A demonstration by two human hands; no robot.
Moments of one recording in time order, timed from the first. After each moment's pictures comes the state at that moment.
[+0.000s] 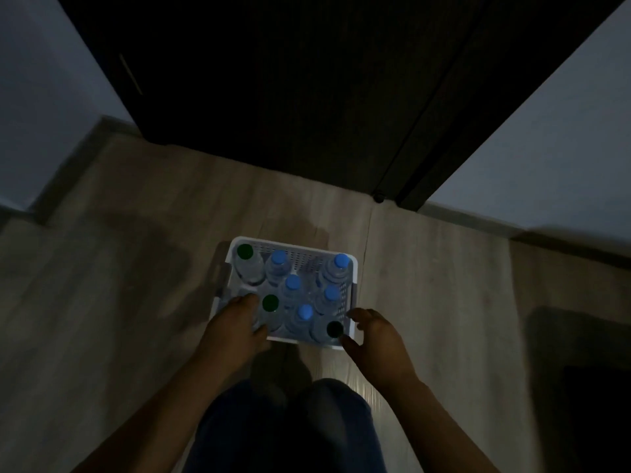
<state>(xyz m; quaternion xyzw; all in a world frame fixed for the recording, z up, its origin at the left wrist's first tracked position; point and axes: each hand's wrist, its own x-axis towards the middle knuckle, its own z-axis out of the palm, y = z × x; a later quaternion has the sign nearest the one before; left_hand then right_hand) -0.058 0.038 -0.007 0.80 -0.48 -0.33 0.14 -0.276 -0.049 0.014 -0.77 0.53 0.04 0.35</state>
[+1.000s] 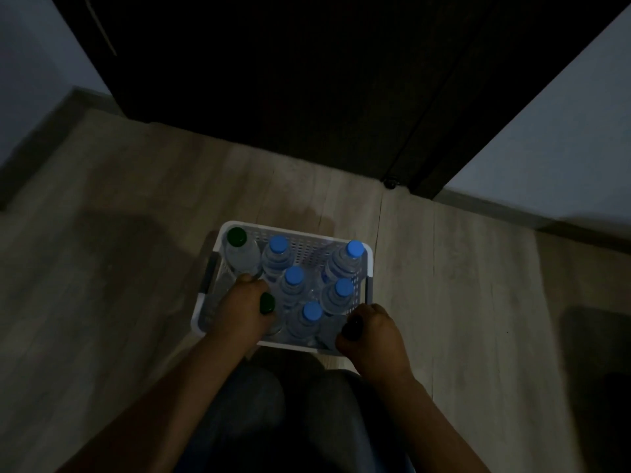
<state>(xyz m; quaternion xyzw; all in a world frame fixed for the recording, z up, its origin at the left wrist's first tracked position) -0.056 -0.006 -0.090 0.81 -0.48 -0.30 0.15 -0.259 -0.060 -0.084 -0.77 0.55 -0.02 0.33</state>
